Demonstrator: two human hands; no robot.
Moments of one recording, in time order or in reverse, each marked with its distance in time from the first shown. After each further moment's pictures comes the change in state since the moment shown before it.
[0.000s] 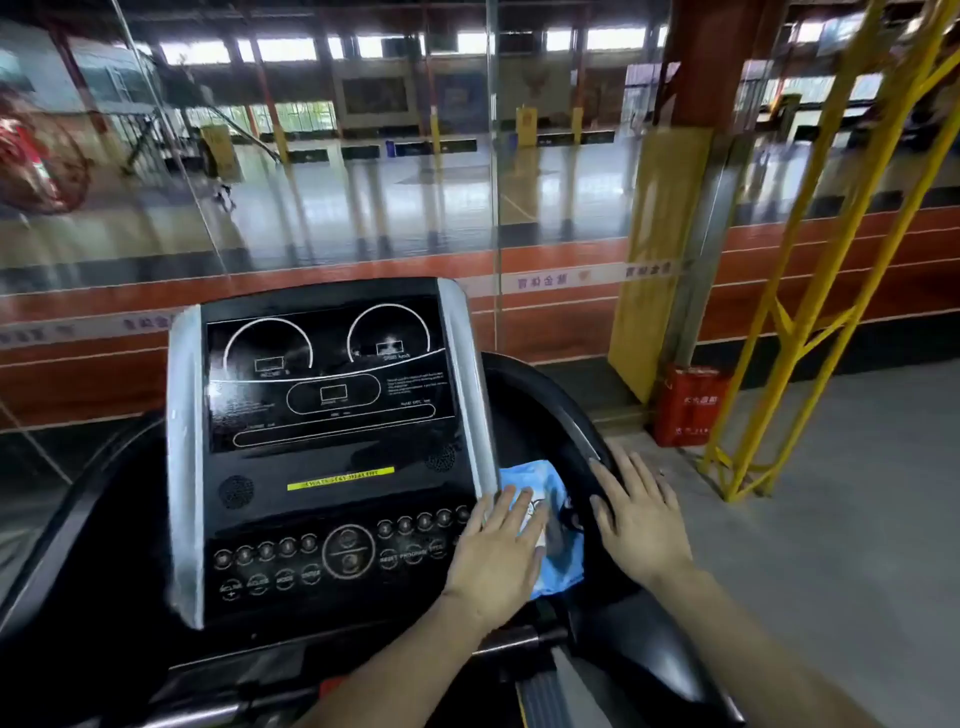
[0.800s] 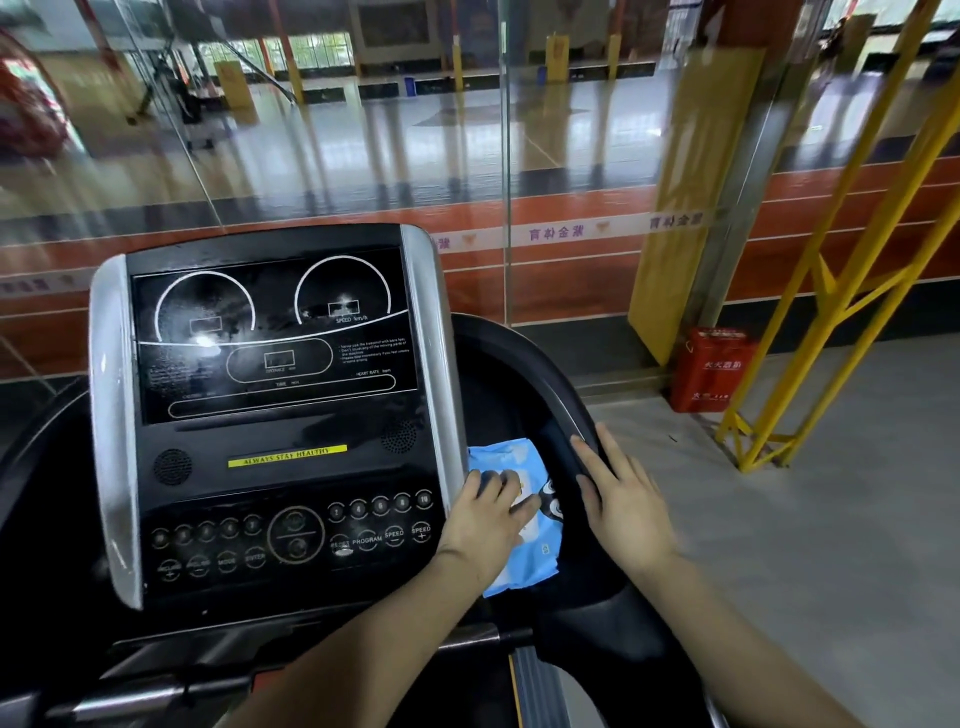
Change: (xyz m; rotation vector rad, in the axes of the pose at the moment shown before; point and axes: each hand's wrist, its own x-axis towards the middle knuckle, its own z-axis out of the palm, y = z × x) left_hand 0.058 0.013 0.052 0.345 -0.236 0.092; right_hand 0.028 0.042 0.054 0.199 0.150 -0.083
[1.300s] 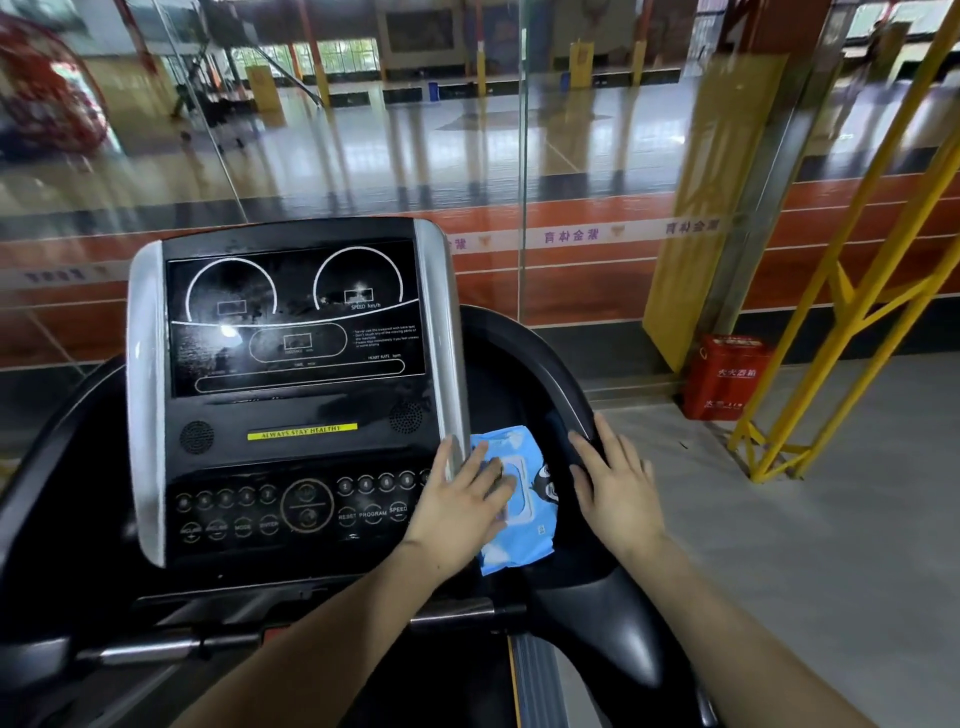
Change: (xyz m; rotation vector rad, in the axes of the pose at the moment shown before) left_hand -0.038 -0.023 -0.016 -0.099 0.122 -0.059; right_hand 0.000 -0.001 -0.002 -0.010 0.007 -0.047
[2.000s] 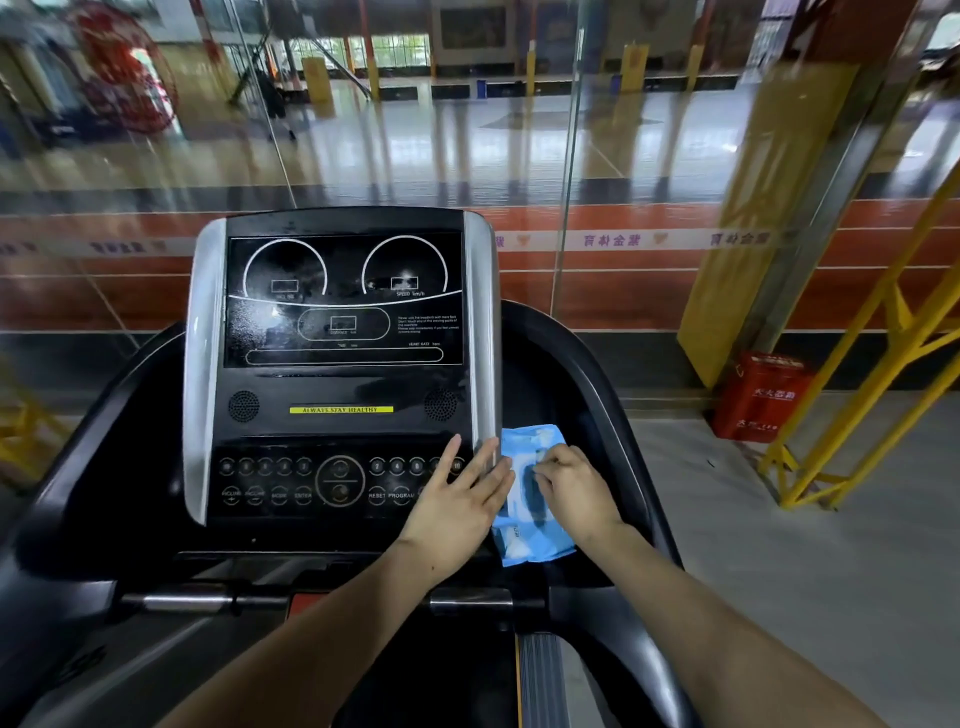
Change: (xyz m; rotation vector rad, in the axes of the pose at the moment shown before) left_hand -0.038 -0.014 0.008 0.105 -0.075 -0.020; right_hand 0.025 -0.054 0.053 0.196 -0.260 -0.124
